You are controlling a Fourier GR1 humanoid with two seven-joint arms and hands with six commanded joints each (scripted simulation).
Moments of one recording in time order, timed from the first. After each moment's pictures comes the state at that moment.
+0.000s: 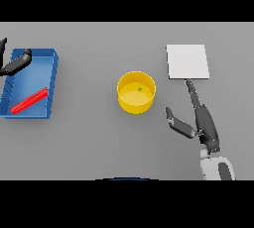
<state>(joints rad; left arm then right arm) -0.56 0.94 -0.61 -1.25 0.26 0.30 0.50 0.11 -0.10 0.17 -1.70 0.34 -0.04 -0.10</state>
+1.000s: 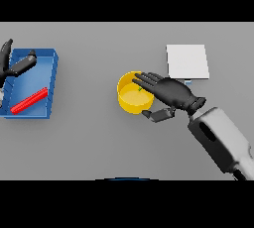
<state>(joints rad) -0.57 0.91 -0.63 -1.25 0.26 0.30 0.52 -0.43 -0.38 0.48 -1.46 0.72 0.32 -0.11</state>
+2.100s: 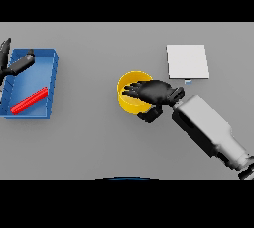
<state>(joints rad) -0.58 0.91 -0.63 -1.22 0.26 0.29 0.49 -0.64 -0.32 0.64 -1.19 0.80 0.49 -0.14</state>
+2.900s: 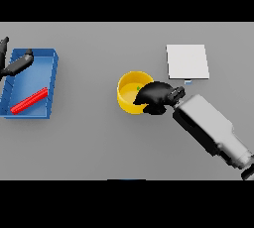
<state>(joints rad) -0.56 0.95 -0.62 -1.28 0.27 0.30 0.51 -0.65 -0.34 0.67 -1.20 0.77 0.57 -0.13</state>
